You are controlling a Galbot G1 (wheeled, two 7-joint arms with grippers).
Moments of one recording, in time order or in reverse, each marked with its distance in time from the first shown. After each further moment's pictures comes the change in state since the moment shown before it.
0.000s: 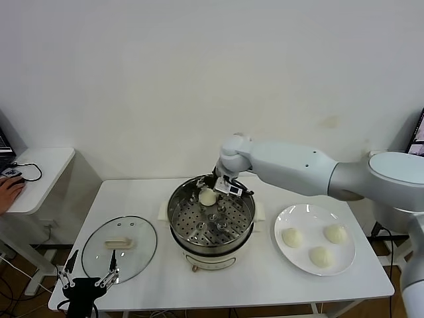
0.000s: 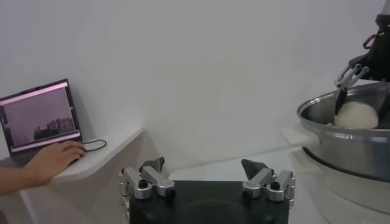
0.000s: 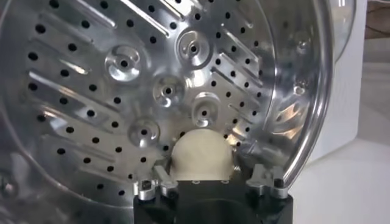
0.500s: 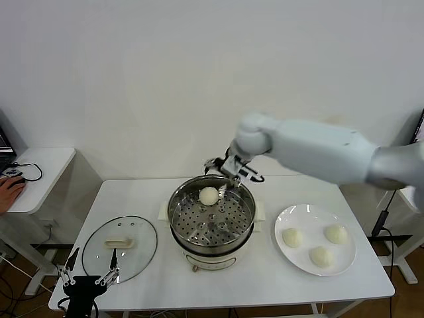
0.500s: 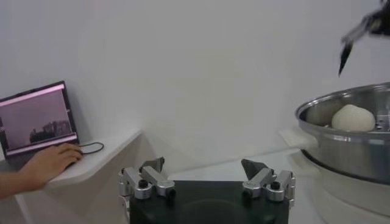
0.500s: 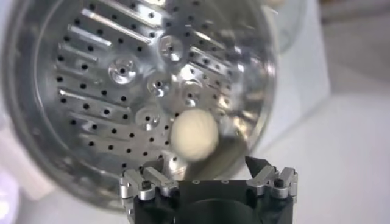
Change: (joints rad) left arm -0.017 0.031 -0.001 0.004 -0.016 0.006 0.009; right arm 0.168 -0.221 0.022 0.232 0.310 -0.306 -0.112
